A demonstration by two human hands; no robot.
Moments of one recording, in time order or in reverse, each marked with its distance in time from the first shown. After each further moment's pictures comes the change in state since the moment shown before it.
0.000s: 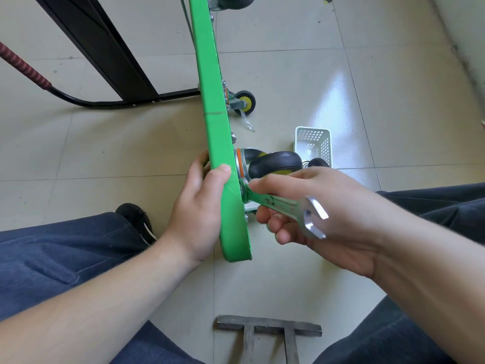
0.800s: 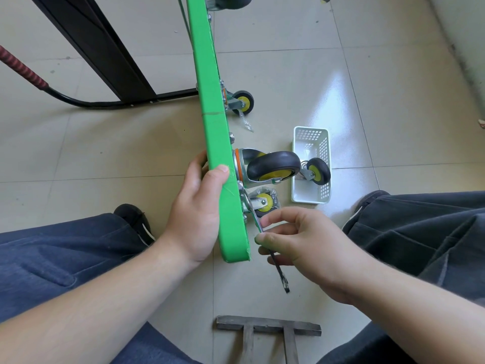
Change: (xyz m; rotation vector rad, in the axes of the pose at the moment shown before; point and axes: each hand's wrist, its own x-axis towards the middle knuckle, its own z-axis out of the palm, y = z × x) left_hand -0.002 0.002 0.001 -0.006 0.011 -0.037; right_hand 0.026 0.075 -0.012 -0.196 0.132 -0.061
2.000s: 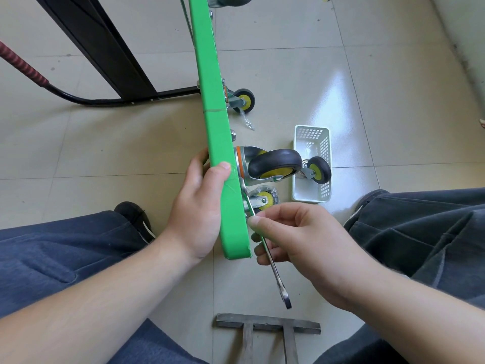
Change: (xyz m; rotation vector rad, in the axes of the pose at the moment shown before) left_hand 0.002 -0.004 -0.002 -0.043 -0.016 0.008; right_hand -0.013 -0.015 0.010 0.164 -0.009 -0.033
